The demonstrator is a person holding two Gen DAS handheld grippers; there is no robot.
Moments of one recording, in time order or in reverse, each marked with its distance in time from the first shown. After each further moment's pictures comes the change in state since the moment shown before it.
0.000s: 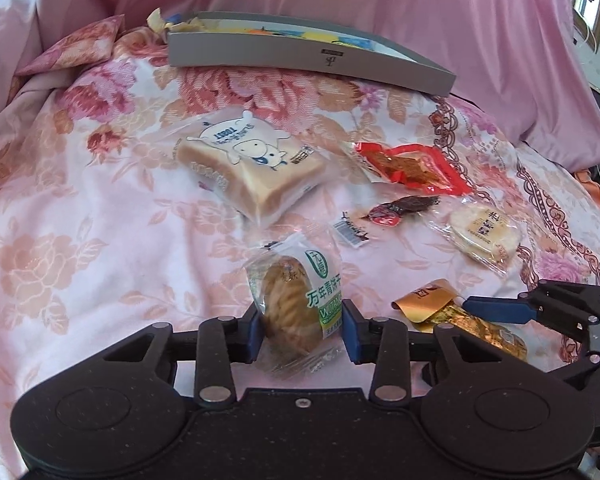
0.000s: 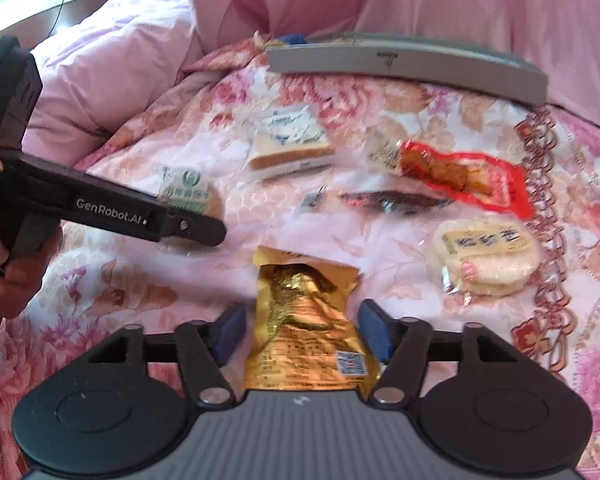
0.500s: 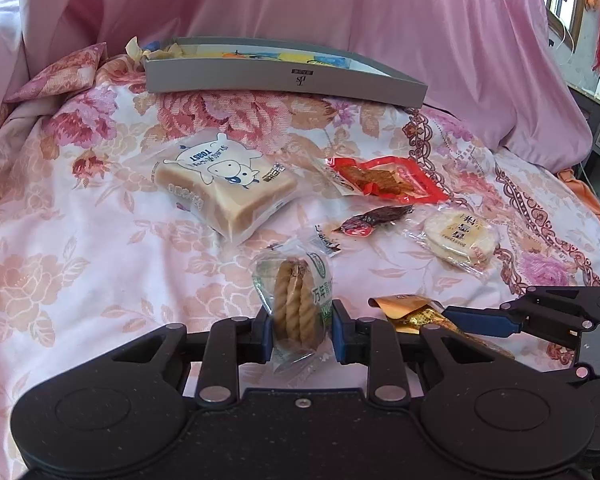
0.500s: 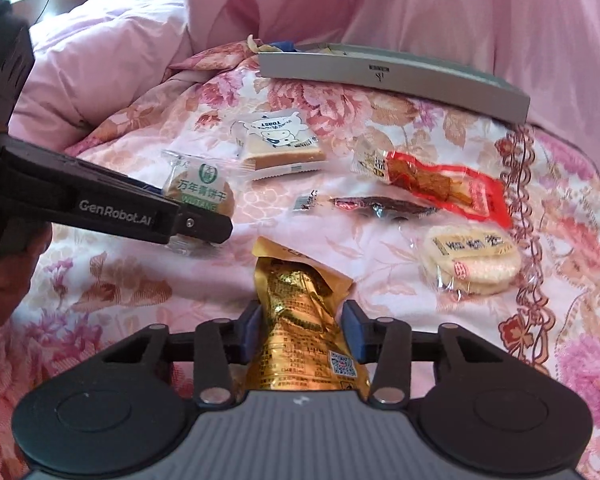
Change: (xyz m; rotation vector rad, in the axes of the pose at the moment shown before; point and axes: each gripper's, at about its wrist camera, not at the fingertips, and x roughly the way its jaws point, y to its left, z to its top) left arm -0.007 -0.013 -0.006 0.043 -0.065 -0.031; right arm -0.006 0.025 -0.005 -0.054 -0.042 -0.138
